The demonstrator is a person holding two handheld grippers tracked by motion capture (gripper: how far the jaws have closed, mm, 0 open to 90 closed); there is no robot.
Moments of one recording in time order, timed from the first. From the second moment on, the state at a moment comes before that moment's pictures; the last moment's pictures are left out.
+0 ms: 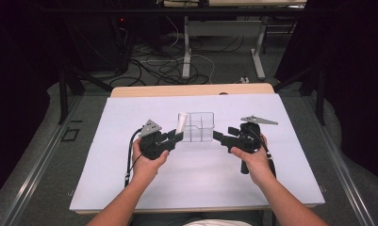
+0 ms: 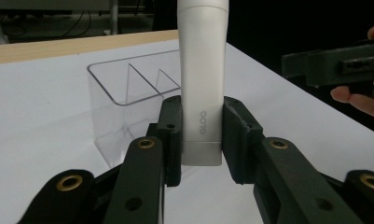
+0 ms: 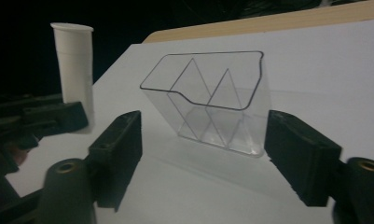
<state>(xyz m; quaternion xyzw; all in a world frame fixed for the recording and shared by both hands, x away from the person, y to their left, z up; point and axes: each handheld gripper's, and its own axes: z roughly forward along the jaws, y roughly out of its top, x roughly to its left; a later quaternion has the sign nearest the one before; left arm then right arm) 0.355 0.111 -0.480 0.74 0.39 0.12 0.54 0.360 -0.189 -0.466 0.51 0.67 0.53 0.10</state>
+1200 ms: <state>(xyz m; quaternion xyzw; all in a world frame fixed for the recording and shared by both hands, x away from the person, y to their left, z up) 0.342 0.067 -0.519 0.77 0.38 0.08 0.51 0.352 -0.163 -0.510 0.53 0.62 0.58 -0.04</state>
